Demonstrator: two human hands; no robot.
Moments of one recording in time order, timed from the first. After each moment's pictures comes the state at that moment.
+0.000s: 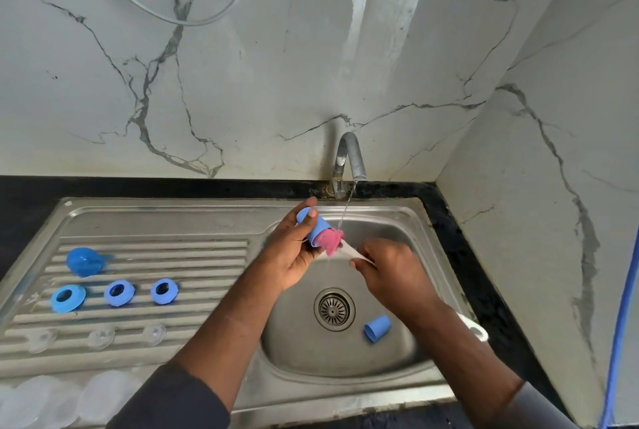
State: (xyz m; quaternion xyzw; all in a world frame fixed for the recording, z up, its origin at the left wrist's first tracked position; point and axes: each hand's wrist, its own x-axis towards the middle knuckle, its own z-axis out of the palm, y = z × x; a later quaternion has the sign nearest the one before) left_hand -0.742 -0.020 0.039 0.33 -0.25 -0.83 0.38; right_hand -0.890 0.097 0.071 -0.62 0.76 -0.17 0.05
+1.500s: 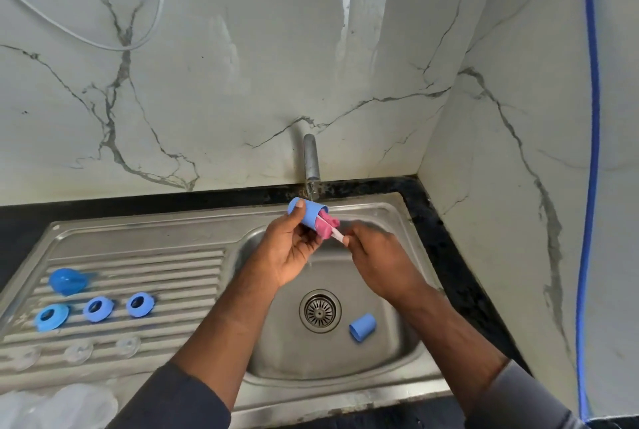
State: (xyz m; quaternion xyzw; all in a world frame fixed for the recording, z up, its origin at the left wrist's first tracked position) left_hand -0.812 0.001 0.062 0.37 -0.23 -0.82 0.37; right_hand -0.955 0.106 0.078 -0.60 0.74 -0.25 0.14
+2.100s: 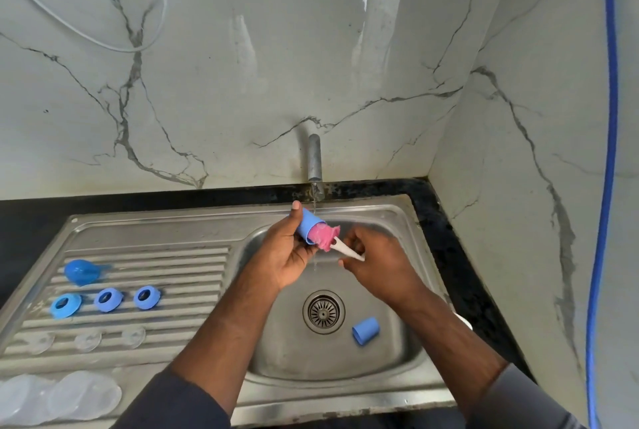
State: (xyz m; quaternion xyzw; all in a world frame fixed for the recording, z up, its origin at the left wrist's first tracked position) left_hand -0.818 0.003 0.055 0.39 -0.20 -0.80 0.40; right_hand -0.966 0.102 0.067 -0.59 0.74 -0.27 0.18
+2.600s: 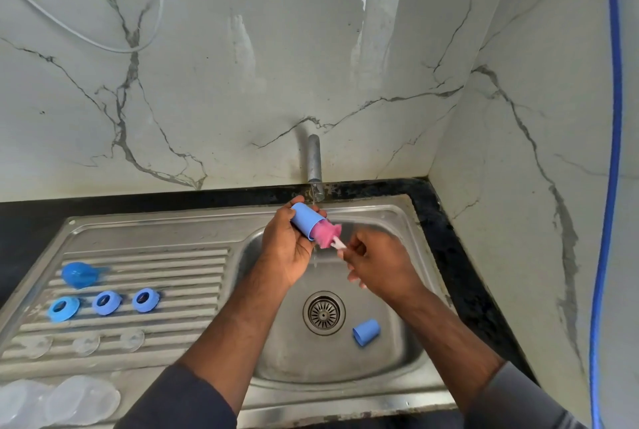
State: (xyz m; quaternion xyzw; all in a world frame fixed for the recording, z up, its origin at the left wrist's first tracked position) left_hand -0.831 -0.003 0.061 0.38 -0.14 -0.78 0.47; right_hand -0.965 0.098 0.069 -0.55 0.75 -0.28 0.24
